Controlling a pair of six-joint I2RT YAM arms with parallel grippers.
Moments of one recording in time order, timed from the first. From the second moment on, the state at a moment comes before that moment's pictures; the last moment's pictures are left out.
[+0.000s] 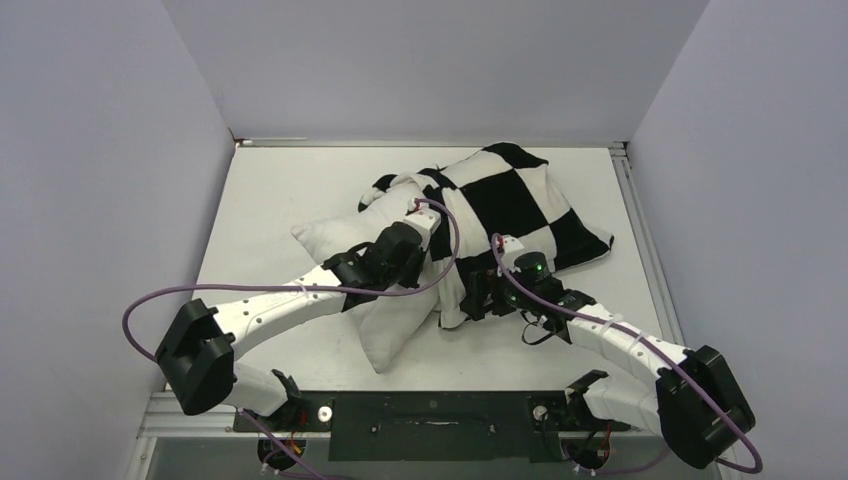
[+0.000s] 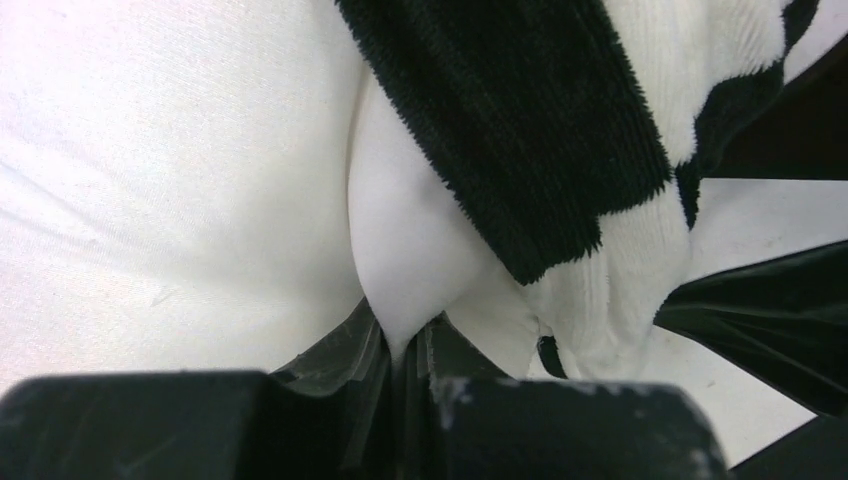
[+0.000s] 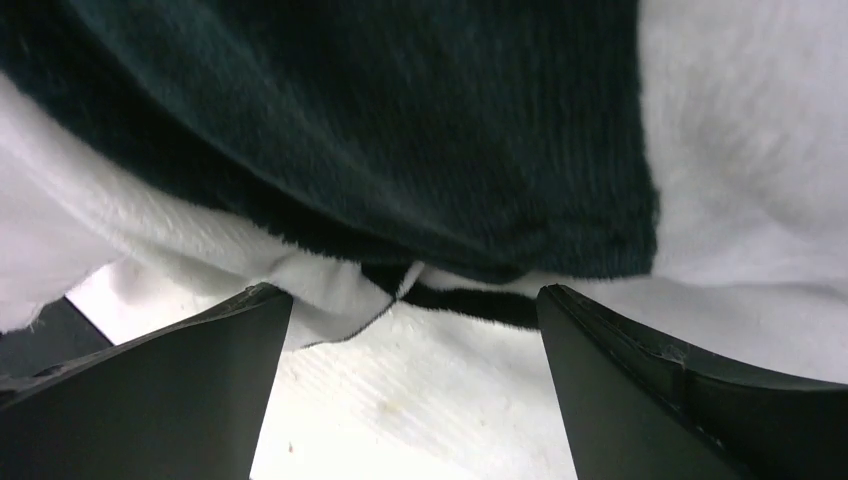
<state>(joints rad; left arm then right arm) -0.89 1.42 1.01 -0.30 -0.26 -0.29 0.54 1.10 0.49 -0.12 -0.25 0.31</state>
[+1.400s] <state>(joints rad) -0.58 1.35 1.38 -0.61 0.11 -0.21 0.28 1.11 0.66 0.16 -0.11 0.20</state>
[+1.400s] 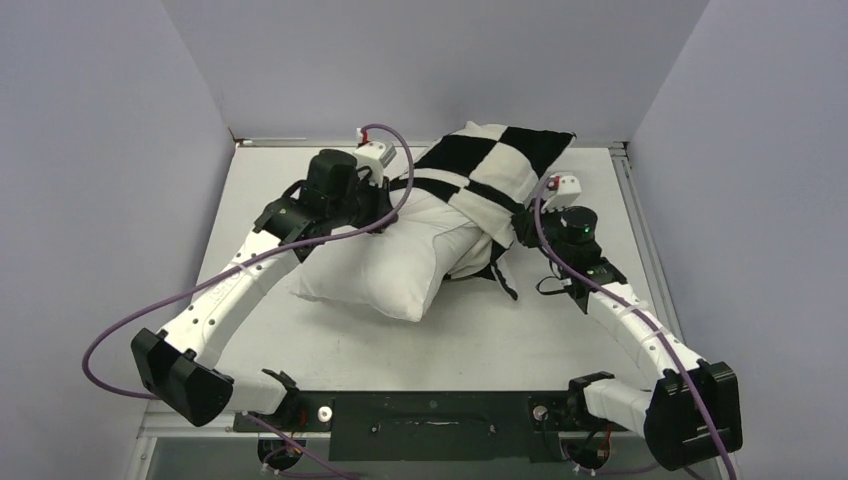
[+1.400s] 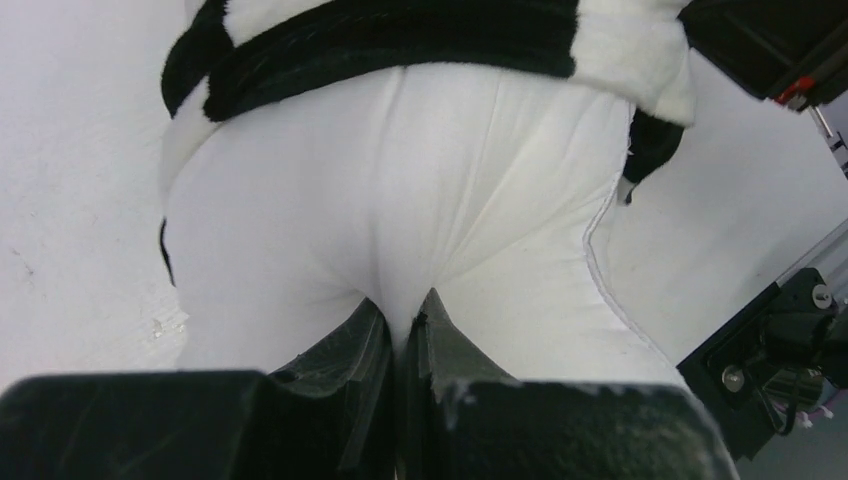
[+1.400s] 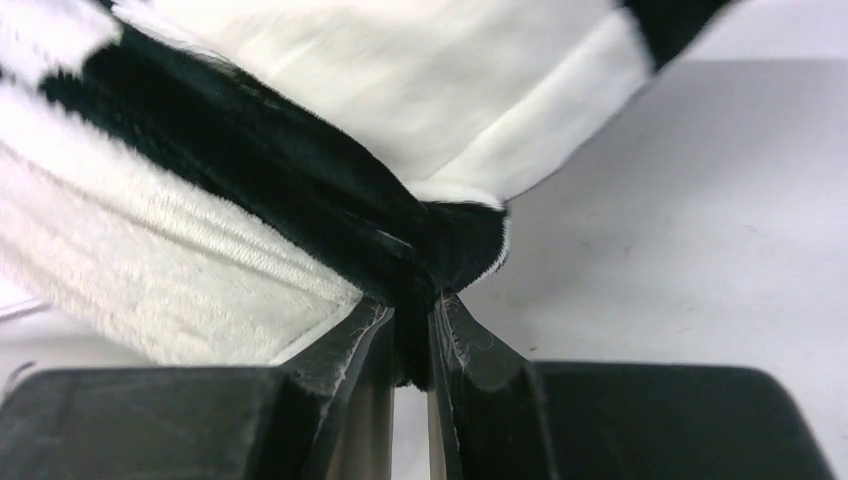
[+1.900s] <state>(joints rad) -0.44 1.27 1.45 -0.78 0.36 -0.10 0.10 1.19 0.93 -0.13 -0.21 0.33</state>
